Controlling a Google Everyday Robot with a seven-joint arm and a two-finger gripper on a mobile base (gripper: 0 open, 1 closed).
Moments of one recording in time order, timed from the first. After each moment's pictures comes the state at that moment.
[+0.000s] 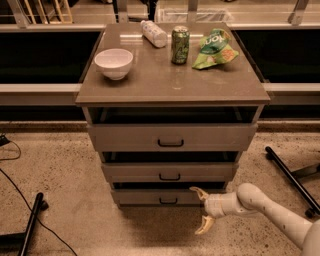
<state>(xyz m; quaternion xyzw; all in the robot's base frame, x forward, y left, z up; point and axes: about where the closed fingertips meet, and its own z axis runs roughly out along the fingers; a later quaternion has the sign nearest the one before) 0.521 -0.148 0.316 -0.67 0.58 0.25 0.40</state>
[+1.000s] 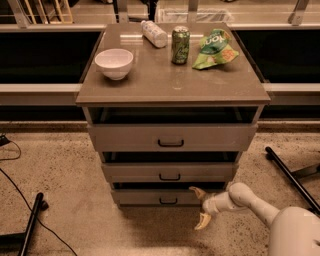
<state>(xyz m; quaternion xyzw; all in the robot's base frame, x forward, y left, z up) 0.566 -0.160 0.232 -0.70 0.58 0.21 0.37</state>
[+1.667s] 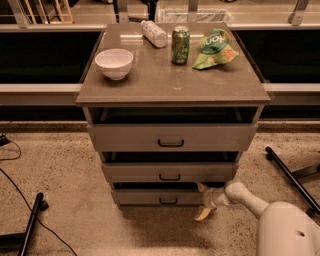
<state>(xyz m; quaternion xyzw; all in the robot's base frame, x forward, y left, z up) 0.621 -0.185 0.198 -0.67 0.64 0.12 0.35</state>
